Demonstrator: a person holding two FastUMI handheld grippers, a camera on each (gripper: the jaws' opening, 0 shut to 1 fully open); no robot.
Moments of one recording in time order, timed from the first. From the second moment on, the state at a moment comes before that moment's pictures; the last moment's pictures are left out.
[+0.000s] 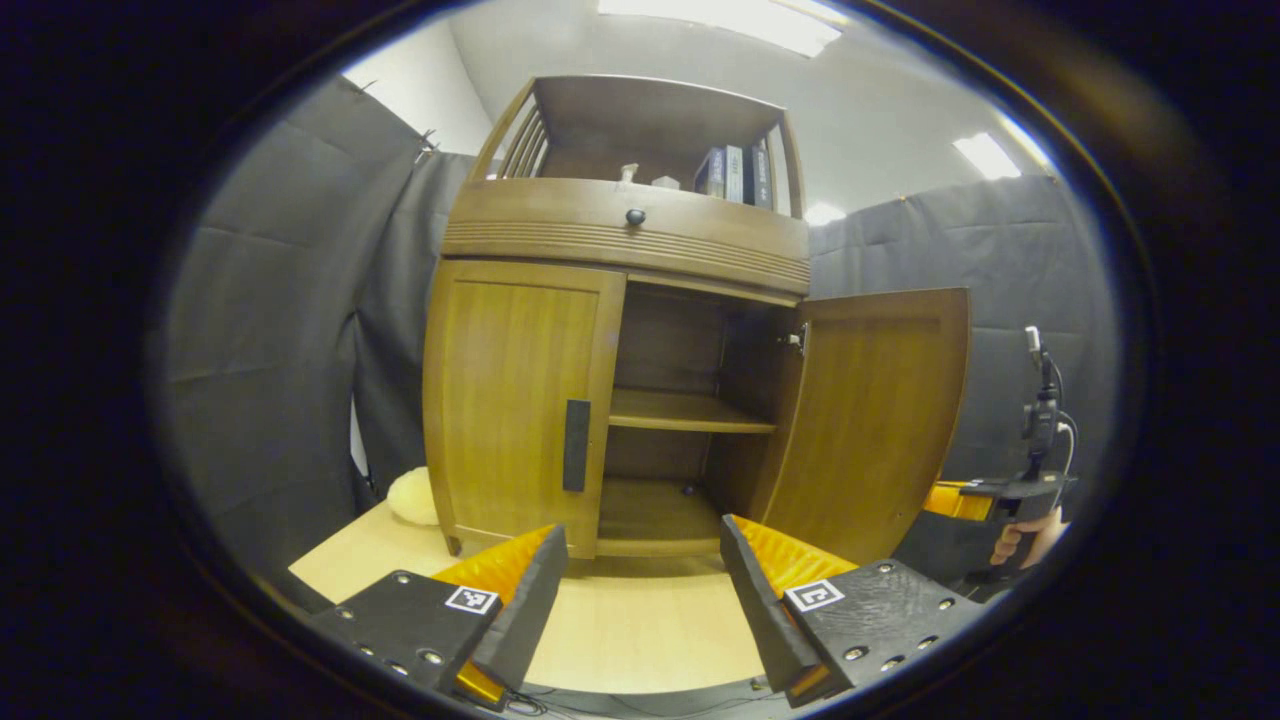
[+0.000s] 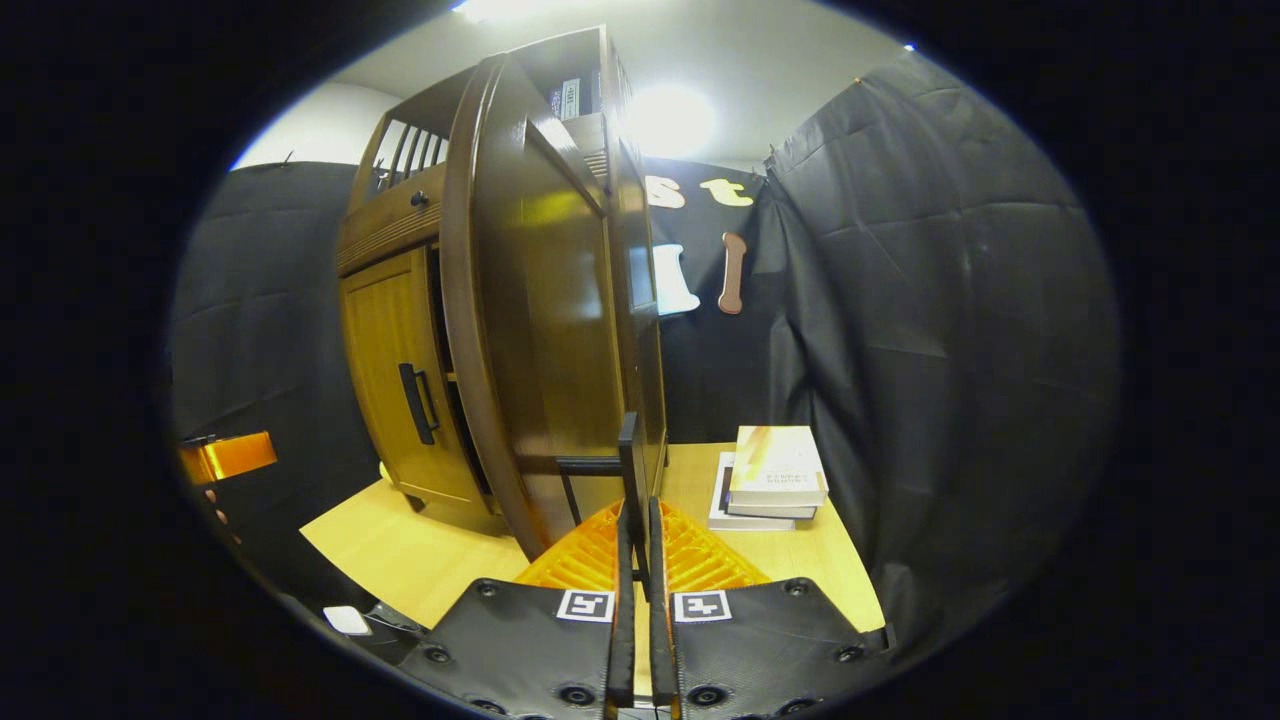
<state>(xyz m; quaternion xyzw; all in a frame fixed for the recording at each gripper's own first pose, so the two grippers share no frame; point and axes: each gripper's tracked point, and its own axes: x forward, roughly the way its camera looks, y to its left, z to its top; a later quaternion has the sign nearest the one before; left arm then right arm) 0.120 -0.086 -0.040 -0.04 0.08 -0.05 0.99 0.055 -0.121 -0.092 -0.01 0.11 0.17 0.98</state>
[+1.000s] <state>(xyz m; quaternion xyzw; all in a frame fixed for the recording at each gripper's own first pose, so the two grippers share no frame) 0.115 -0.070 -0.040 -0.03 0.09 -0.05 0.99 -0.034 -0.150 -0.100 0.01 0.13 0.02 0.99</state>
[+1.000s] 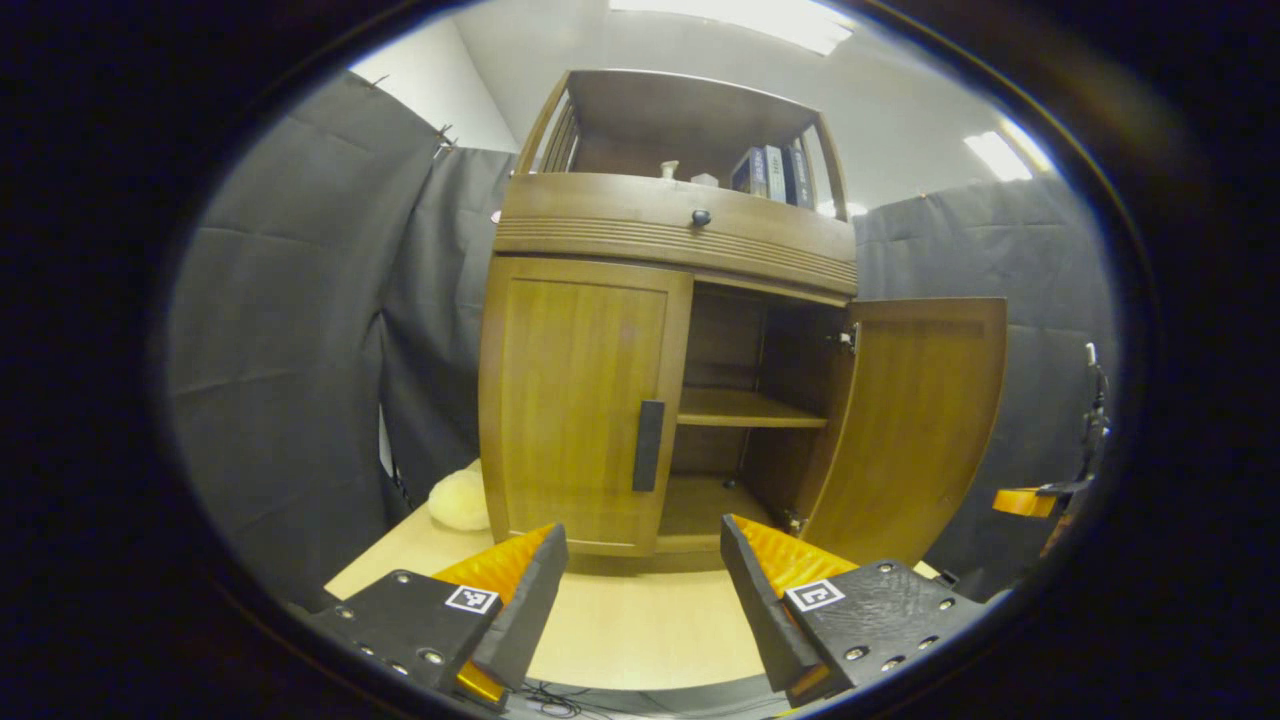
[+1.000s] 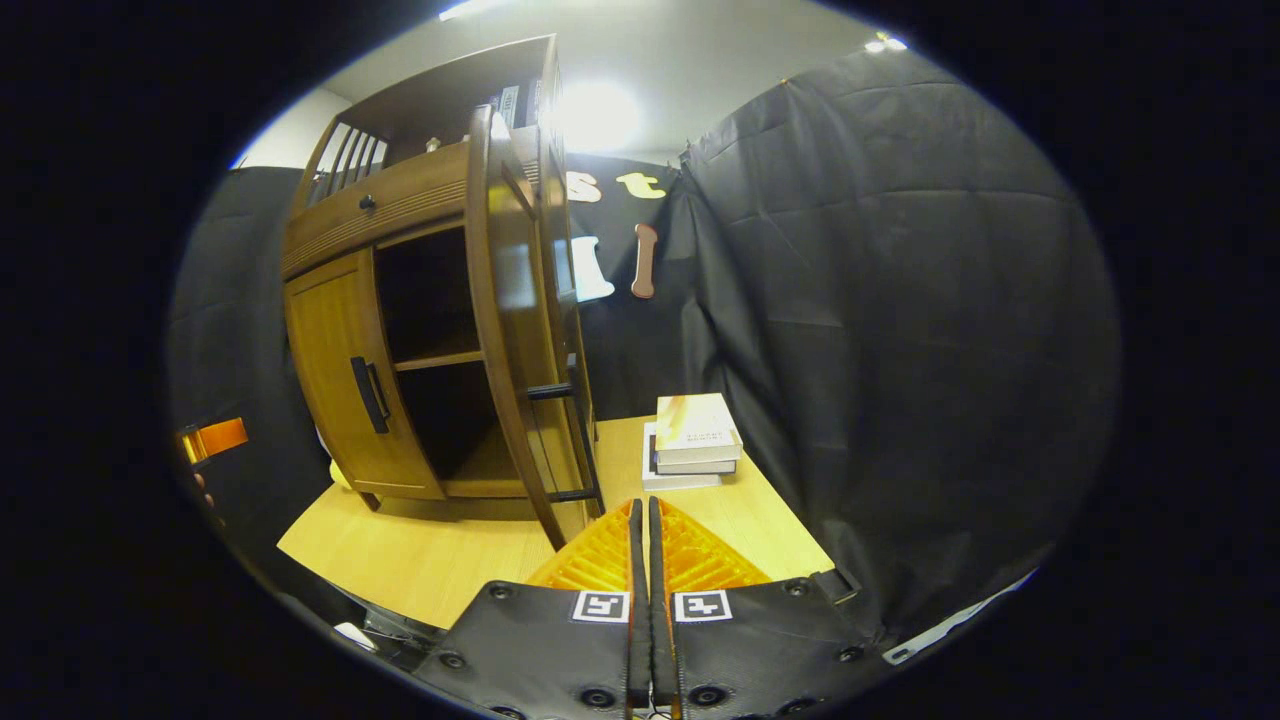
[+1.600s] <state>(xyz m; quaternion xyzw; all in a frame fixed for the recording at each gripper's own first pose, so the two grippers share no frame) 0.135 -0.067 -0.038 -0.04 0.07 -0.08 0.99 -0.062 -0.034 -0.089 0.00 0.12 0.06 0.99</state>
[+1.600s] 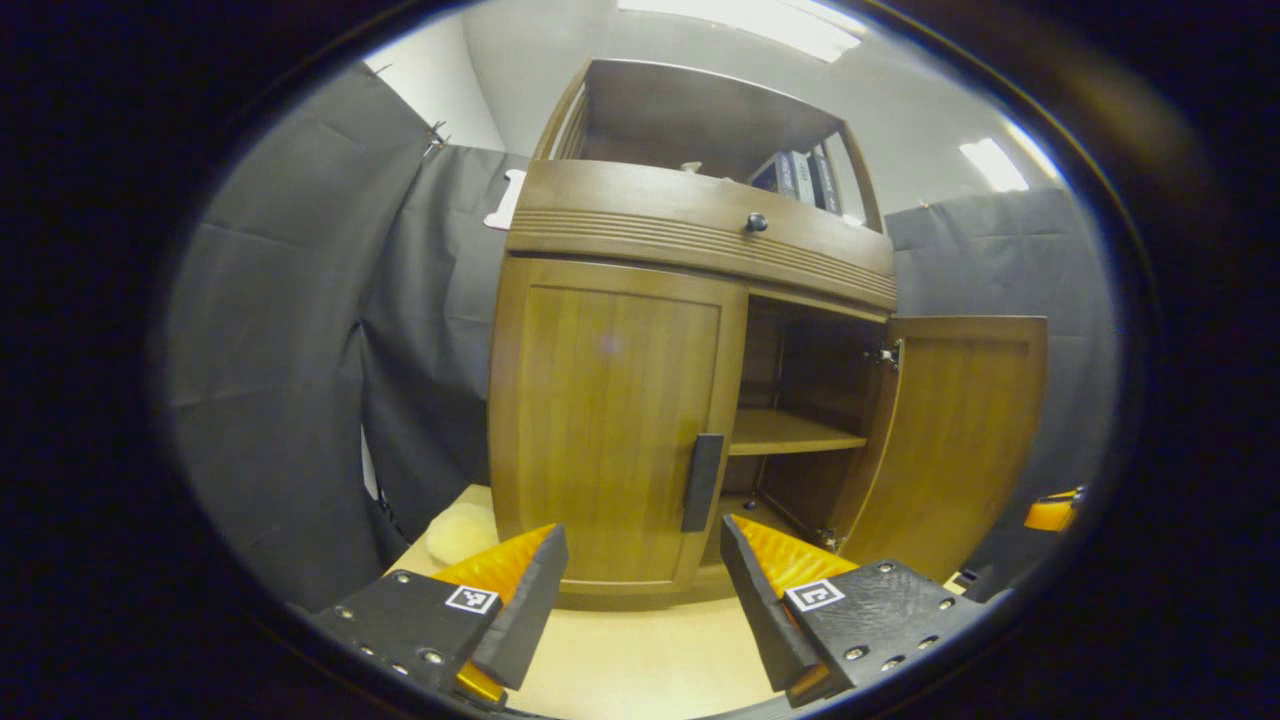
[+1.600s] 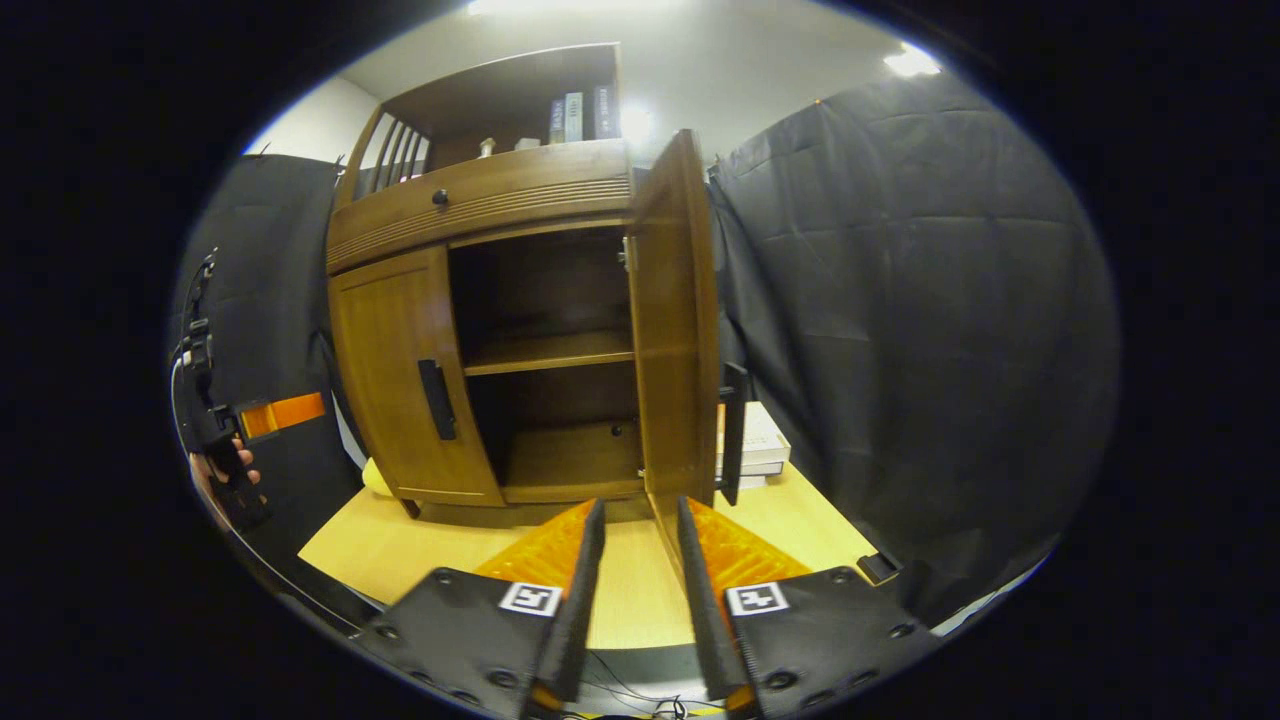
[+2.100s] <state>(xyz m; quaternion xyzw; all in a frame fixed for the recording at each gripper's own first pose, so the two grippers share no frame) 0.148 -0.078 -0.039 -0.05 0.08 -0.09 0.99 -0.007 0.047 -0.095 -0.03 0.11 0.15 0.98</state>
